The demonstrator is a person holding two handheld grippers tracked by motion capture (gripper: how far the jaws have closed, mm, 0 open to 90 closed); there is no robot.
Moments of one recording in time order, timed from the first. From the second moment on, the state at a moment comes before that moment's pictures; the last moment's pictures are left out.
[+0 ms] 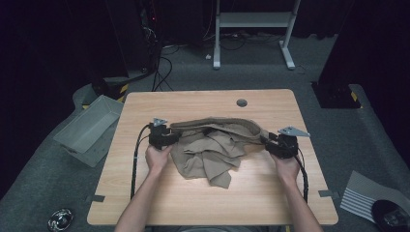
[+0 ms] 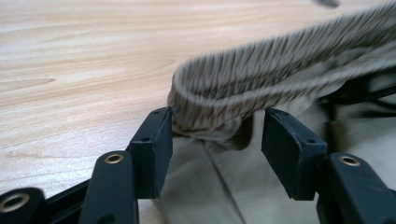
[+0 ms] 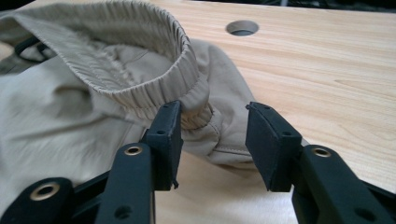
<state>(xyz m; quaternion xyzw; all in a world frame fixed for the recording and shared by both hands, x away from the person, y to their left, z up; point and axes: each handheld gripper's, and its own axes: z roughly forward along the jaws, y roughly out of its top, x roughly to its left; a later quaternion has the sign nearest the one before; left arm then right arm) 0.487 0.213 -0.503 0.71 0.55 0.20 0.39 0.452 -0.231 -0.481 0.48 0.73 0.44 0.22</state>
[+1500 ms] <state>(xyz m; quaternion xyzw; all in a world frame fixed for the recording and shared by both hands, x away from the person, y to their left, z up) 0.447 0.195 -0.495 0.77 0.50 0.19 0.36 0.435 -0.219 -0.496 0.47 0.77 0.38 0.19</state>
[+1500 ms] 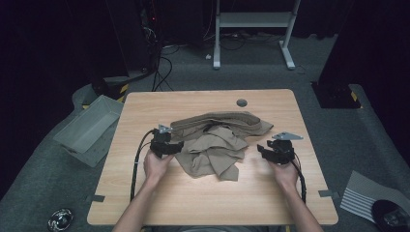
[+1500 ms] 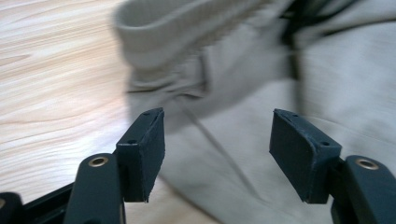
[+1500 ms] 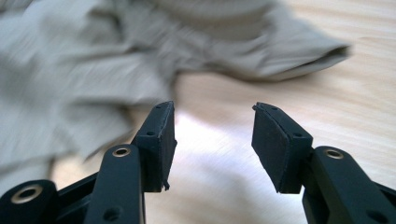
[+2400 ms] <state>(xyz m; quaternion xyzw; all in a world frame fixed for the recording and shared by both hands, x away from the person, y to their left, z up) 0.444 0.179 -0.514 0.83 0.44 0.18 0.31 0.424 -0.172 -0.508 0.36 0.83 0.37 0.19</state>
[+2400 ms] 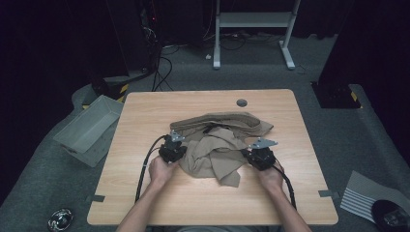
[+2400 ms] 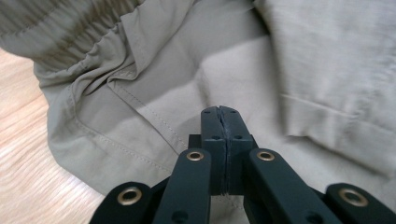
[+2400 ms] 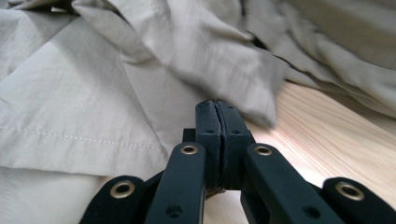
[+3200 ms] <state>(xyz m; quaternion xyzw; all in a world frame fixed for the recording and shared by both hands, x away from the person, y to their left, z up) 0.455 0.173 -0.519 0.80 0.47 0.20 0.32 0.405 -0.170 -0.520 0.33 0.86 0.34 0.19</state>
